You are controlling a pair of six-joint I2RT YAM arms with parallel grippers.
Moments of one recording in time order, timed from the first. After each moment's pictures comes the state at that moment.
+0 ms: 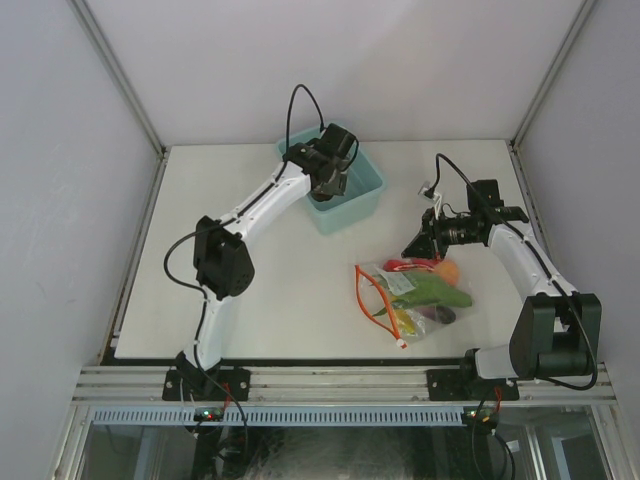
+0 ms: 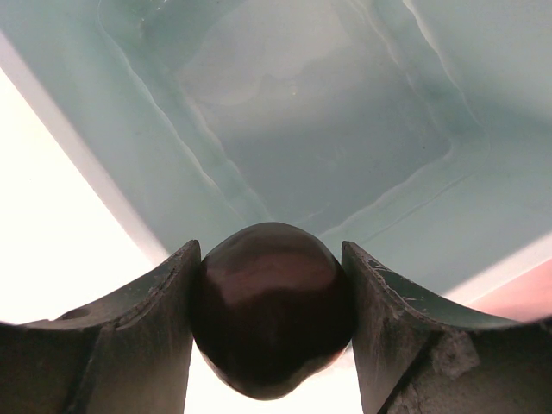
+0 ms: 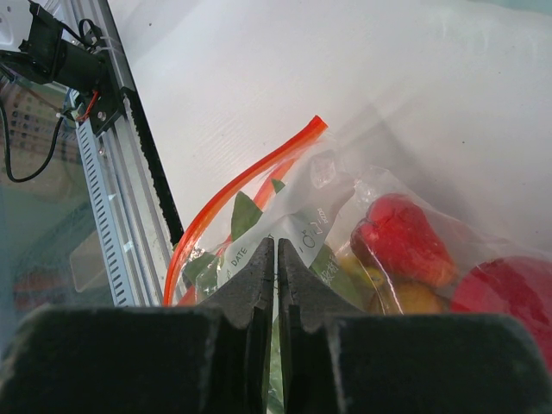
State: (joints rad) left arm -0.65 2.19 2.18 -0.94 -0.39 -0.37; right arm 0.01 1.38 1.03 -0.80 -1.09 -0.50
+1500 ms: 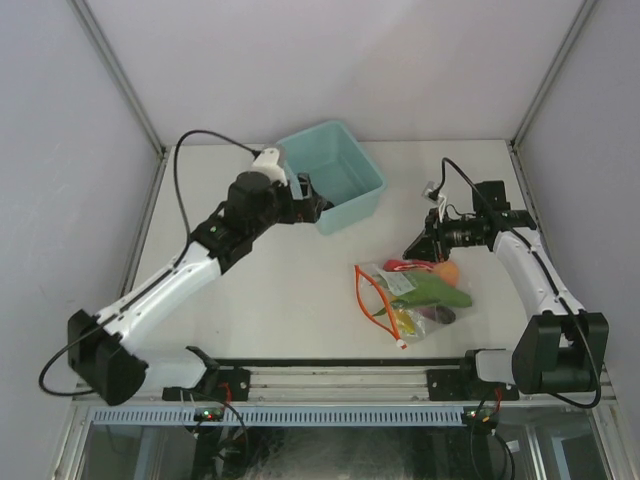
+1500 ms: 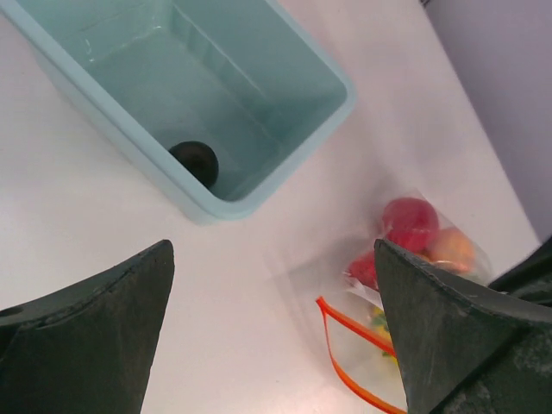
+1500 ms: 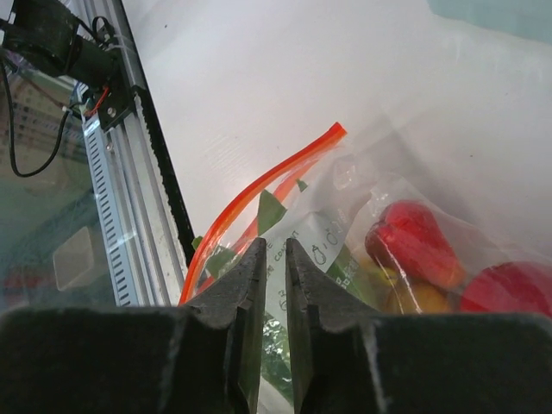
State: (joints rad) left arm -0.62 1.31 1.18 -0.23 -0.11 -0.44; right arm 0.01 1.31 1.03 -0.84 -1.11 -0.53
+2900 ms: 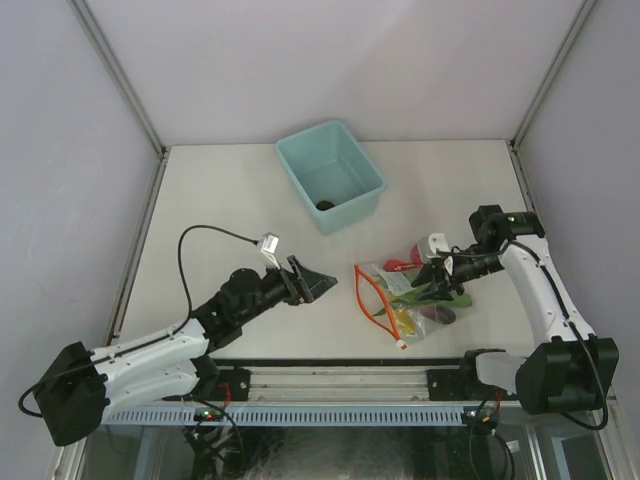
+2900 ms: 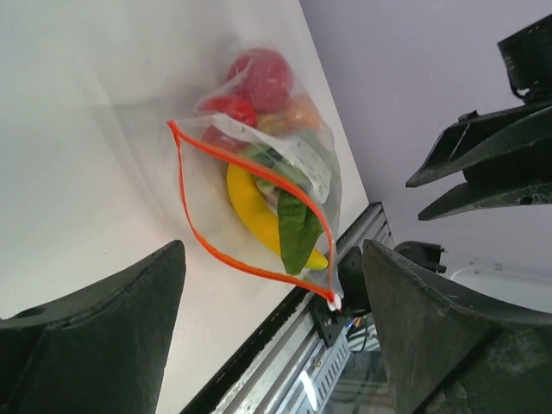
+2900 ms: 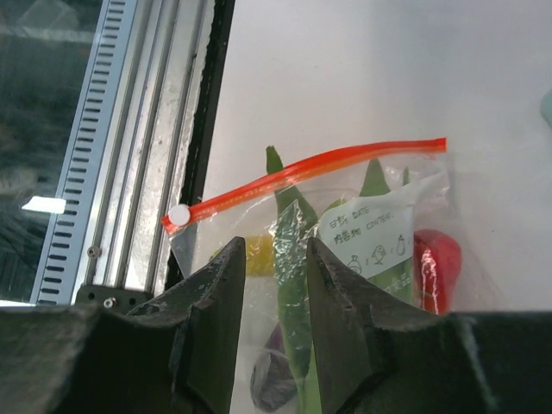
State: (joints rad) left arm -0.85 0.90 0.34 0.39 0.03 -0.97; right arm 0.05 1.21 1.08 -1.57 -1.09 -1.69
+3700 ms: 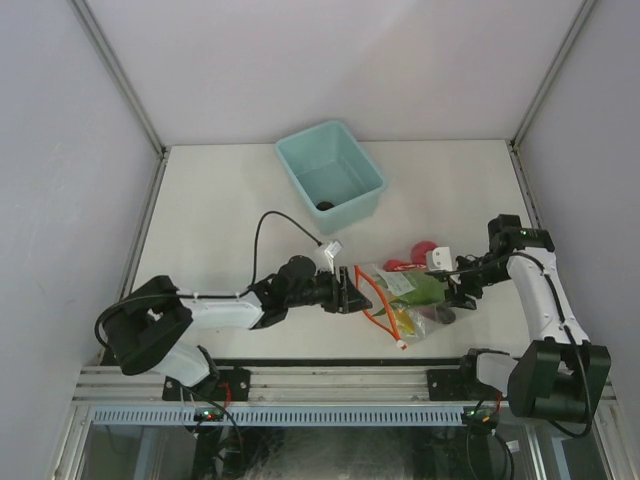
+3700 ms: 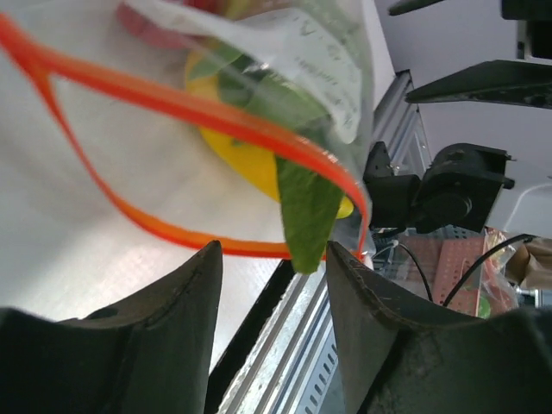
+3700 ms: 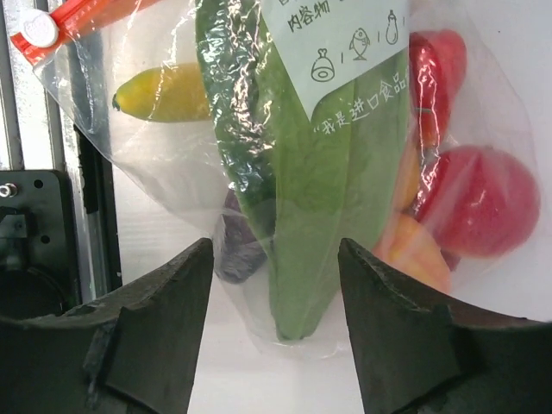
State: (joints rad) left arm -0.95 1.46 0.54 0.52 0.28 -0.90; right arm -0.10 1.17 0.92 -1.36 -0.74 -1.69
